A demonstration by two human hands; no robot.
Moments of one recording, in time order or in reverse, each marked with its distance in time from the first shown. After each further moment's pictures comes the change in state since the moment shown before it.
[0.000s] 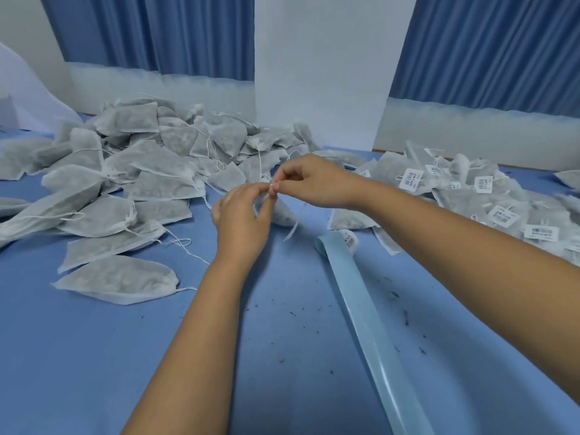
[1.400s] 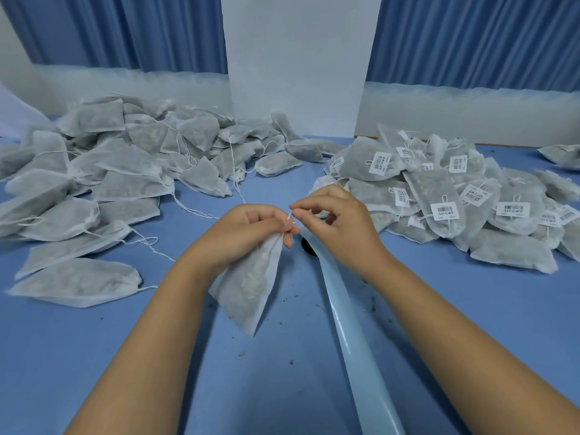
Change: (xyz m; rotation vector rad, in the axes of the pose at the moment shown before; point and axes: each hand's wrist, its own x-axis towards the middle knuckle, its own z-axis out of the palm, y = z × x) left_hand -0.025 0.043 0.000 -0.475 -0.719 -0.124; right_hand -0.097 0.072 0.033 0.218 0.547 -0.040
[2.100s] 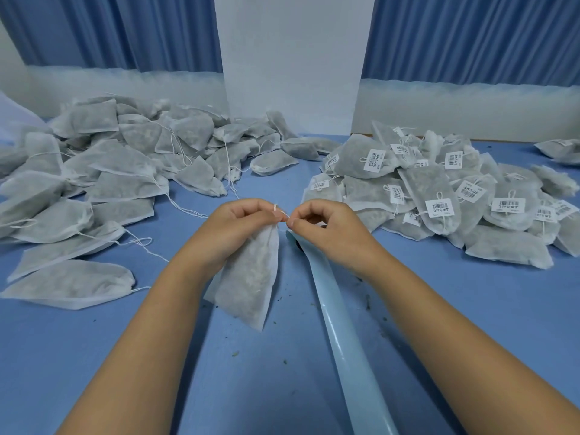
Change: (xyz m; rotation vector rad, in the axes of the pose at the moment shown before) left_hand 0.007 -0.007 0.002 -0.151 0.154 -0.068; right_hand -0.004 -0.007 -0.006 0.252 -0.186 0.231
